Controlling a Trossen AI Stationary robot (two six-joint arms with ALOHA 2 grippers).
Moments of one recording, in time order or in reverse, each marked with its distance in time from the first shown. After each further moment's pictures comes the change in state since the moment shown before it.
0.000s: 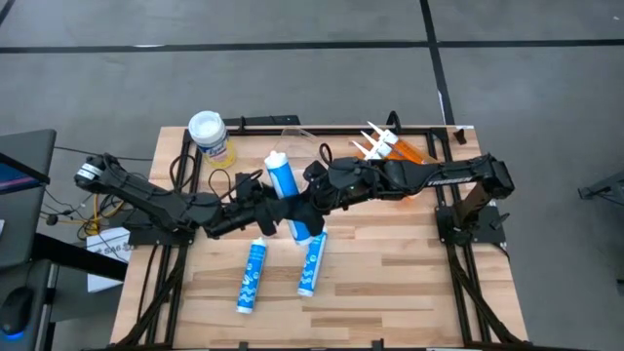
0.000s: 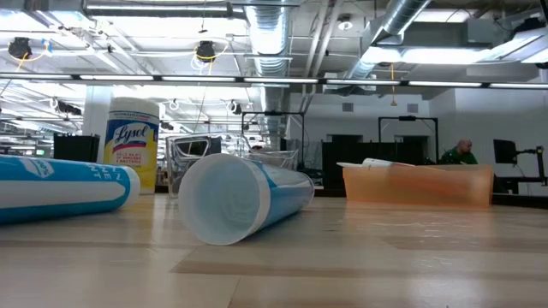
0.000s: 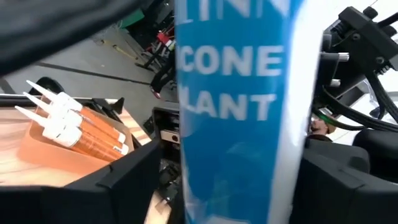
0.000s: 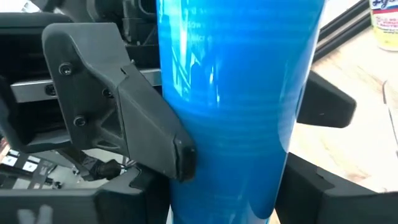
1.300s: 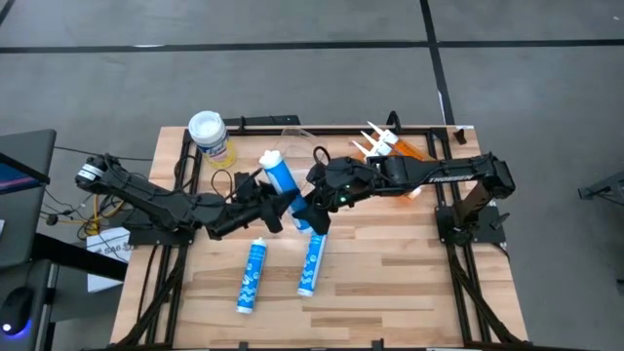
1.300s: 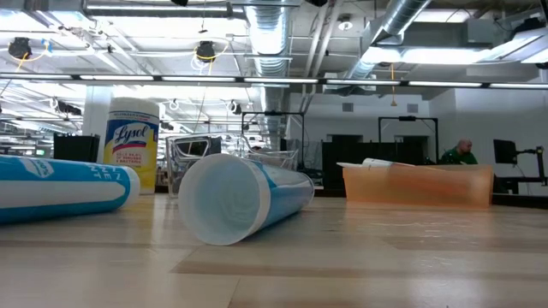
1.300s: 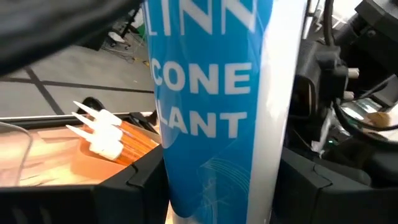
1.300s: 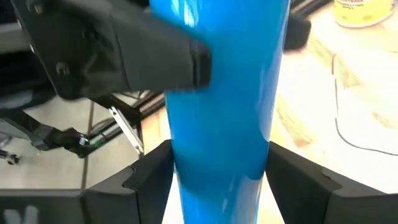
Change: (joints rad) left arm 0.020 0.004 -0.004 -0.019 -0.106 0.117; right arm -0.005 -0.004 0.004 -0.215 -0.019 -0.081
